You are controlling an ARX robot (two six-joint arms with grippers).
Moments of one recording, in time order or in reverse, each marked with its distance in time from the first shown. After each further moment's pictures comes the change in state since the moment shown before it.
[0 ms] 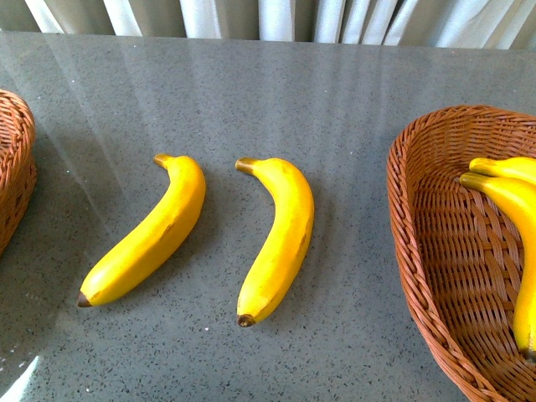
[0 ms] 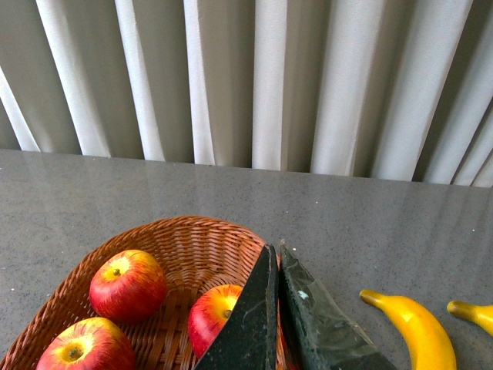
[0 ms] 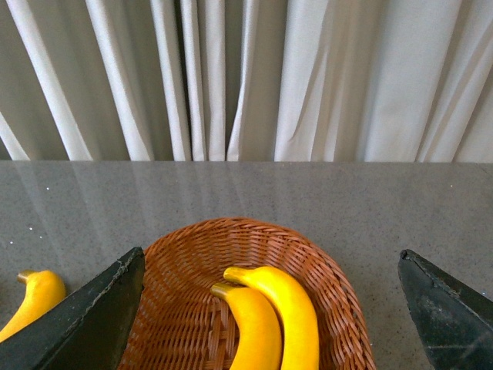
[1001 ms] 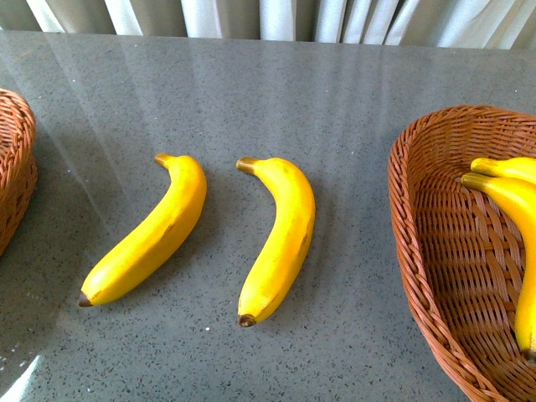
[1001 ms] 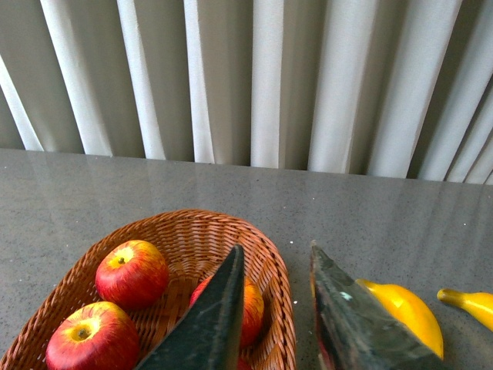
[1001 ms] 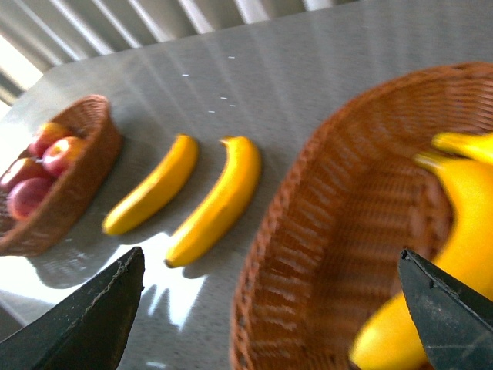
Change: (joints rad) left arm 0.002 -0.263 0.000 -0.281 0.000 0.000; right arm -0.130 0.549 0.206 -0.052 -0.678 0.140
